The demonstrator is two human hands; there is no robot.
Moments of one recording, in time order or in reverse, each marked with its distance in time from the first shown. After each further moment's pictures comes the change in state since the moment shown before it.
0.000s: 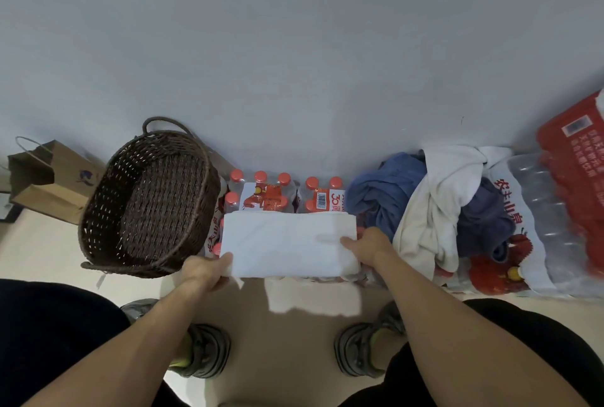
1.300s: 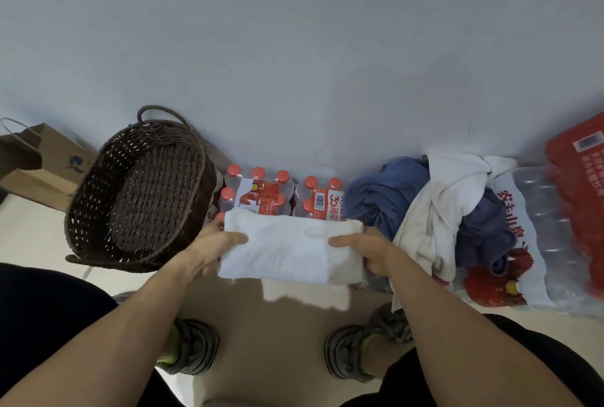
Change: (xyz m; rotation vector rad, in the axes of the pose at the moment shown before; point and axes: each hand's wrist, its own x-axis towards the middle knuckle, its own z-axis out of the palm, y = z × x) left_hand -0.005 0.049 0.004 -0.211 -0.441 0.080; right_hand -0.002 -0.009 -0.013 0.587 -0.254 0.129
